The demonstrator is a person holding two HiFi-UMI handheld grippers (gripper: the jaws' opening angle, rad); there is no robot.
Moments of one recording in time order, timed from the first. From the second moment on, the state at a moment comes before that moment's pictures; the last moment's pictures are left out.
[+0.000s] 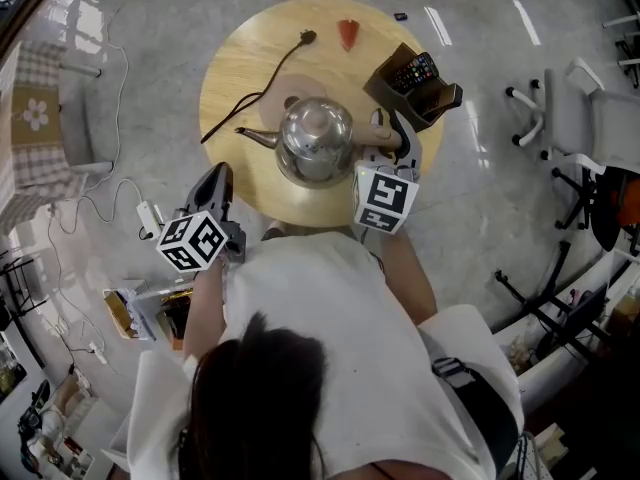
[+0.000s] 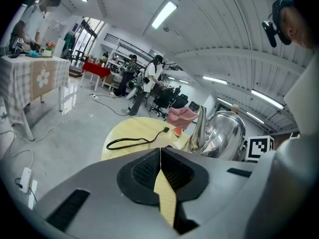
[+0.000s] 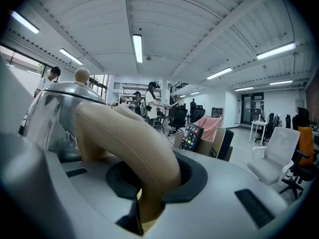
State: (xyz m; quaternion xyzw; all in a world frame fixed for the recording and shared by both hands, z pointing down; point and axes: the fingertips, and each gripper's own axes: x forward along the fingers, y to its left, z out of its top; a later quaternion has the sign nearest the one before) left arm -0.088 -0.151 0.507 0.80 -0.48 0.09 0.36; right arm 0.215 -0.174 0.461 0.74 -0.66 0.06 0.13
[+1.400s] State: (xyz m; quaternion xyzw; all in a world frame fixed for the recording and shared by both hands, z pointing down) left arm -0.139 -0.140 0.522 0.76 -0.53 0.09 0.38; right arm 0.187 -0.279 0.451 0.72 -0.68 0.03 0.13
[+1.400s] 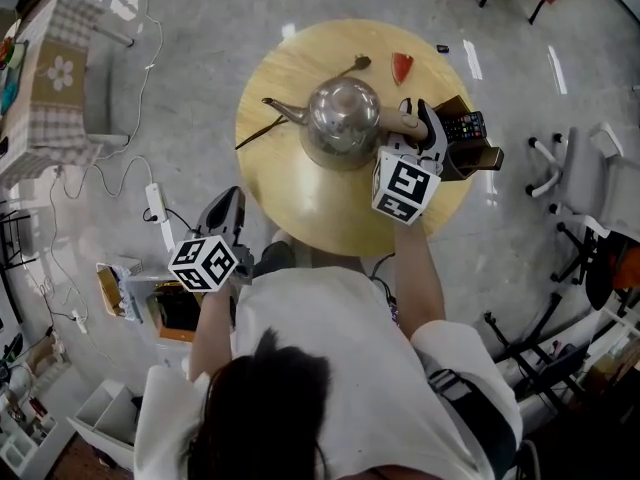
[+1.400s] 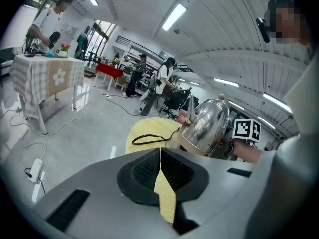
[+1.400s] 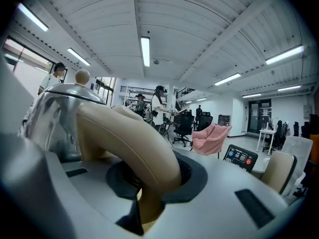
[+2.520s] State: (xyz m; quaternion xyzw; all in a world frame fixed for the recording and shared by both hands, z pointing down) left arm -0.140 -0.139 0.529 0.75 -0.53 0.12 0.38; right arm 0.178 -0.298 0.481 0.71 -0.69 0.02 0.13
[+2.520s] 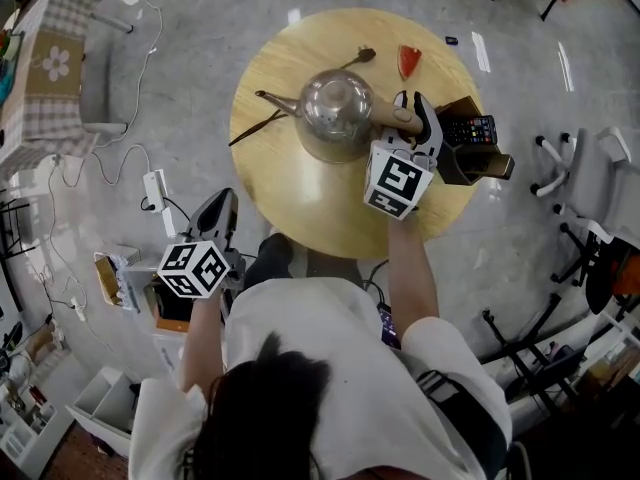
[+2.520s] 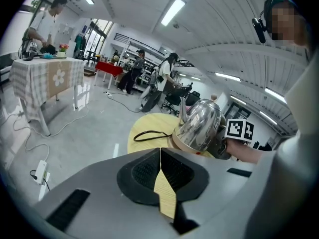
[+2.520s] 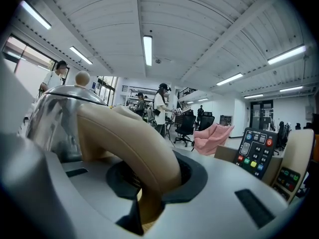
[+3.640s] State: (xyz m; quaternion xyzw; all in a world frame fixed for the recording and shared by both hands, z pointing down) left arm -0.122 -0.142 0.529 0.76 -0.51 0.13 0.37; right arm 0.178 -0.290 0.497 0.71 -0.69 0.02 0.12
